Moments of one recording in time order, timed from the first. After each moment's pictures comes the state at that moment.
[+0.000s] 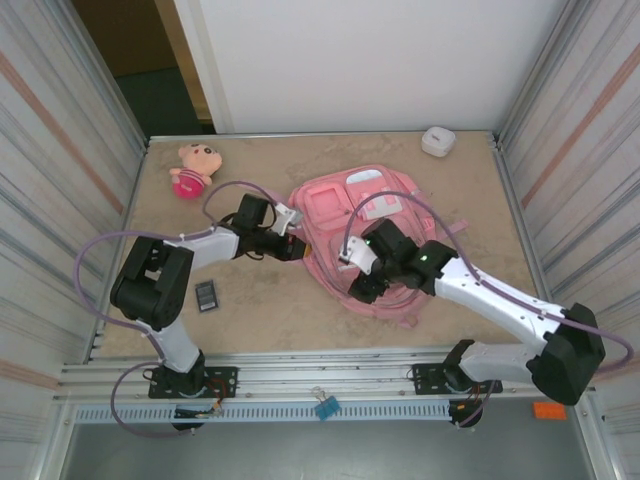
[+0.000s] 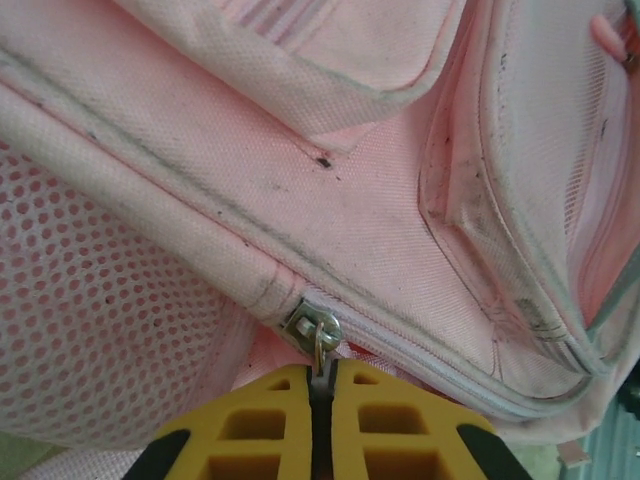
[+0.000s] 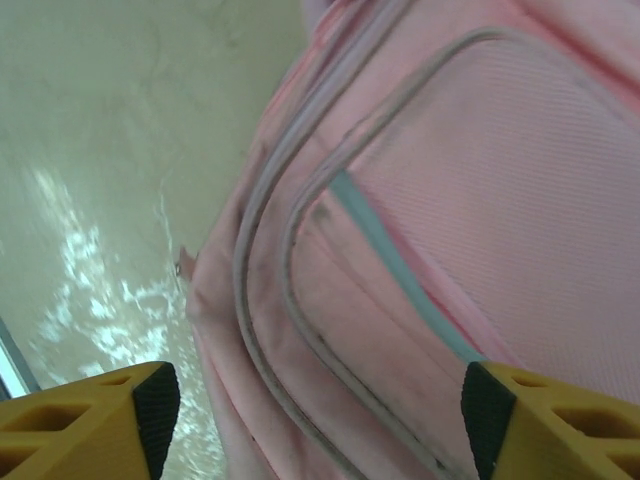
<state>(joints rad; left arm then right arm) -0.42 1.72 0.91 -0.12 0.72 -0.08 0.82 1.22 0.92 -0.73 0.00 -0.31</state>
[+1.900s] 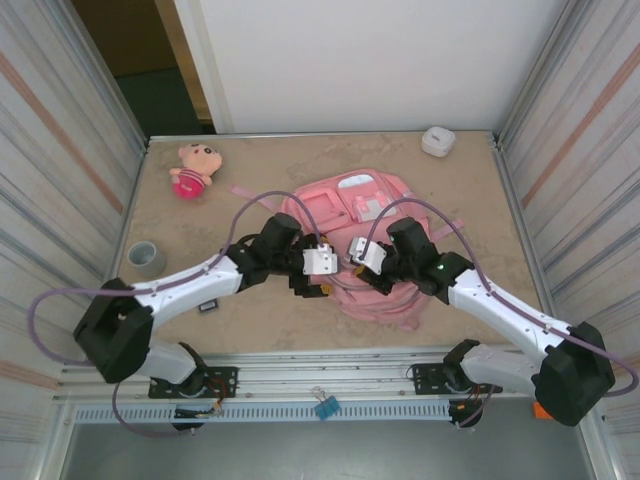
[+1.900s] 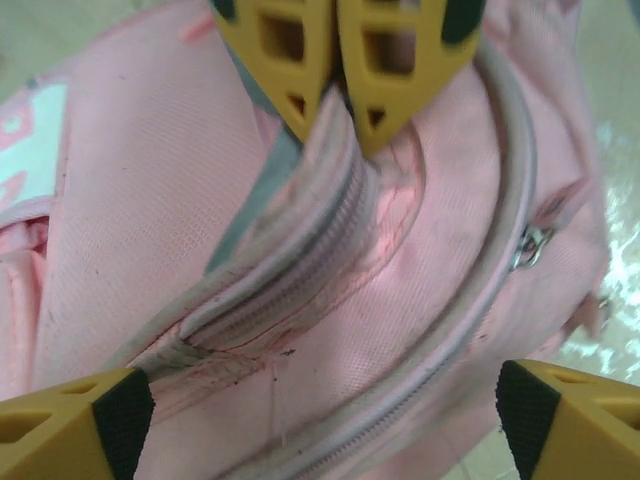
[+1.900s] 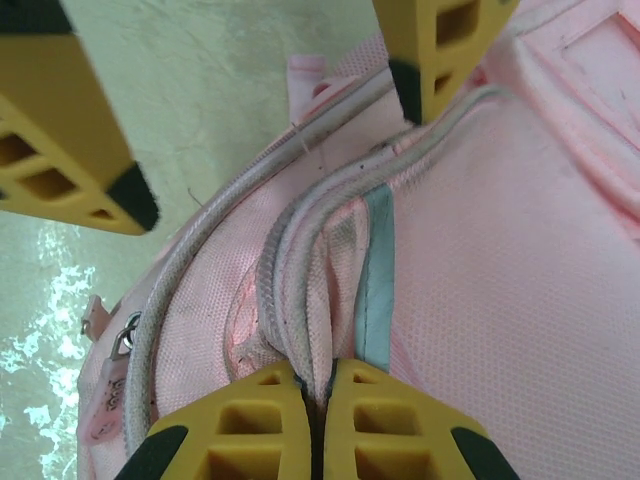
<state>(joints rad) -0.78 1.44 0.87 -0.20 0.37 0.82 0.64 1.10 0.73 -0.43 -0.30 -0.54</state>
